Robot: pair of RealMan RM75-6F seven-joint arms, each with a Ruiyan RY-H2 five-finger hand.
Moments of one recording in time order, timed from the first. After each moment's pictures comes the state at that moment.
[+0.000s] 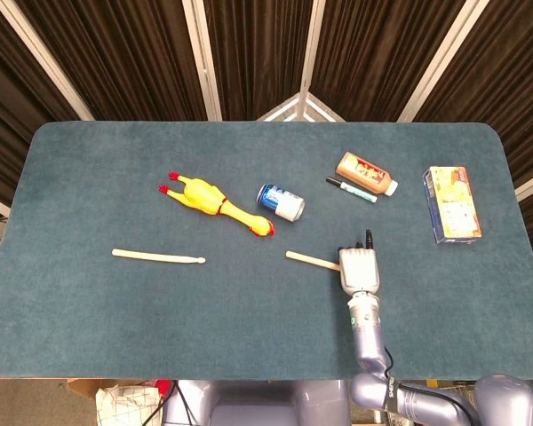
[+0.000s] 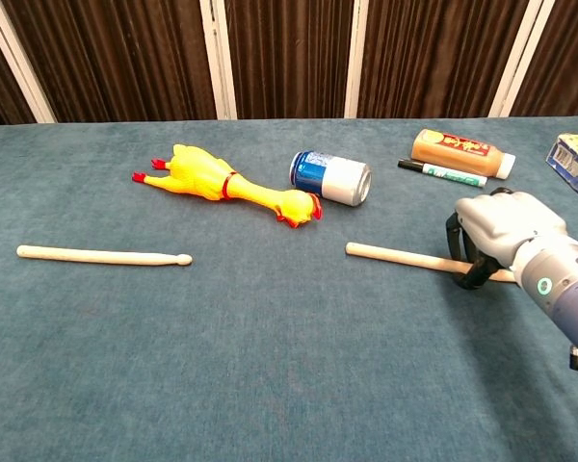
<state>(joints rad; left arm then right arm) 0.07 -1.05 -0.10 -1.67 1.31 1.60 0.20 0.60 -1.87 0.24 -1.34 -0.85 1.26 -0.88</state>
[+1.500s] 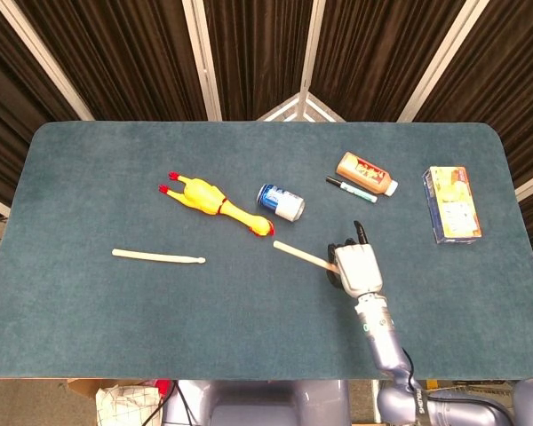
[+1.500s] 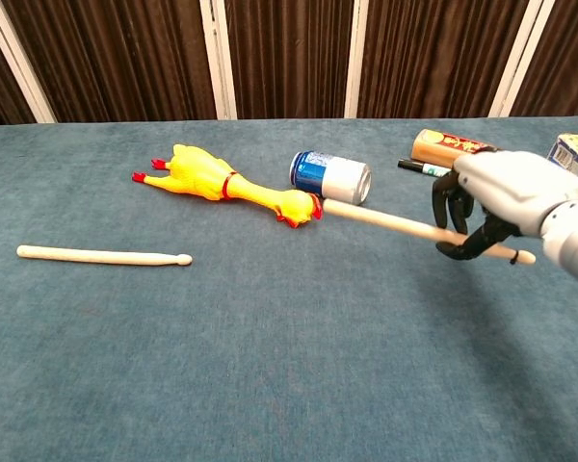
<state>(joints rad) 0.02 -1.03 -0.10 -1.67 1.38 1.57 0.21 0.56 -1.66 0.17 -1.53 -1.14 1.26 -0.55</state>
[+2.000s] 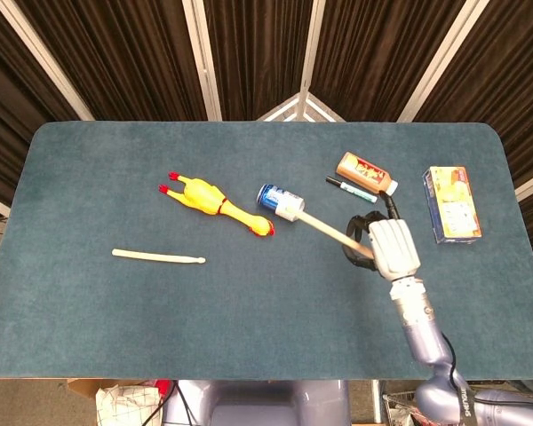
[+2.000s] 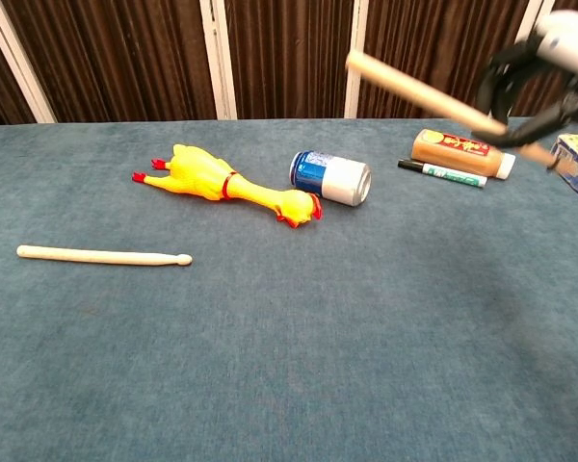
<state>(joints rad) -0.18 -0.98 -0.15 -1.56 1.27 1.24 0.26 0.52 -1.41 0.27 -1.69 -1.29 1.28 -0.18</state>
